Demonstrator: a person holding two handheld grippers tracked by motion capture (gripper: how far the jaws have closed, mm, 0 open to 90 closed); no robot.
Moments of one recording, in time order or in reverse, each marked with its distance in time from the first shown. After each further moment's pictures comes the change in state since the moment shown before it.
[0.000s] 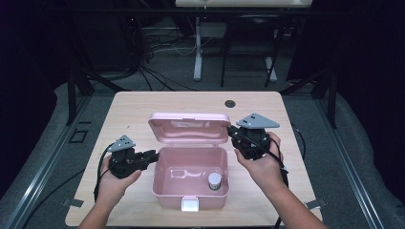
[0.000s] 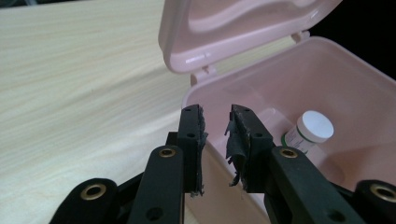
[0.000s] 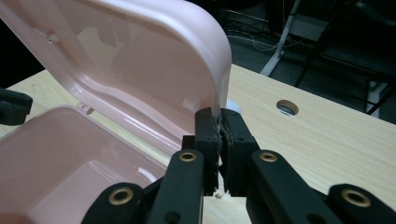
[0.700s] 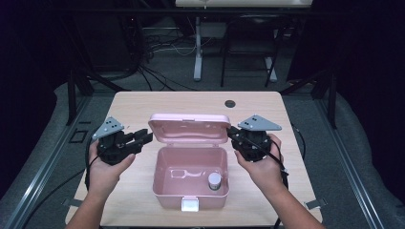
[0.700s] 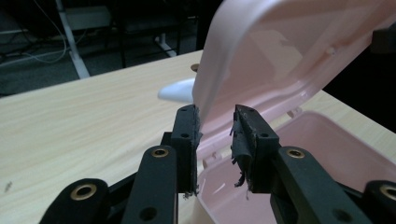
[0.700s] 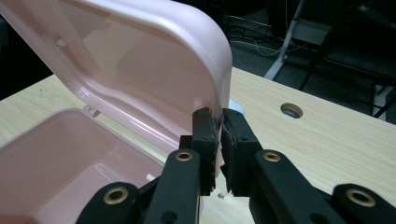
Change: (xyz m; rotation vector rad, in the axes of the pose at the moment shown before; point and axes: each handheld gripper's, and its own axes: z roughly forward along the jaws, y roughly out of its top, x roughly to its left) left arm -0.013 0.057 -0.032 -0.142 0.098 0.049; right arm 0.000 -0.004 -0.002 -0.023 0.016 0.012
